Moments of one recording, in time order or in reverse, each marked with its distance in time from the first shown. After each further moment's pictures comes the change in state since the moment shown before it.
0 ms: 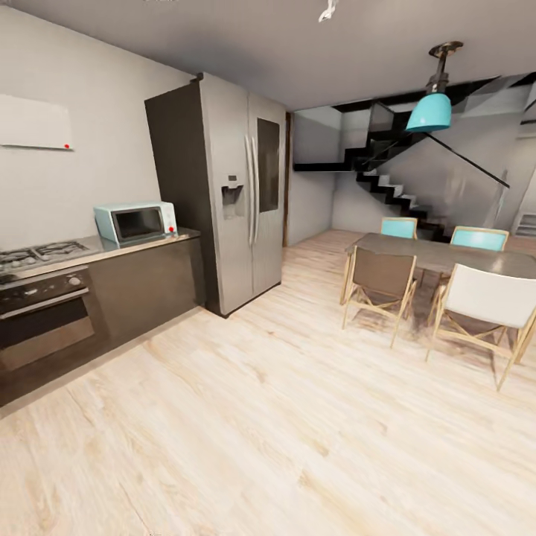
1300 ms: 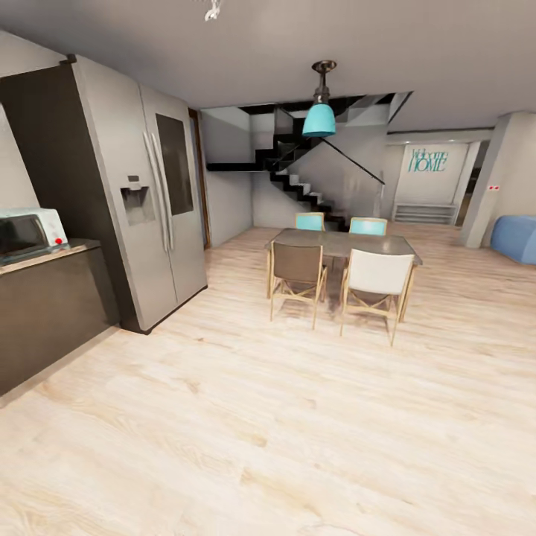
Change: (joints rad) left arm 0.000 0.000 0.000 0.000 0.000 0.000 0.000; right arm 0.000 0.000 -0.001 0.000 0.000 0.000 0.000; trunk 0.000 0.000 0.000
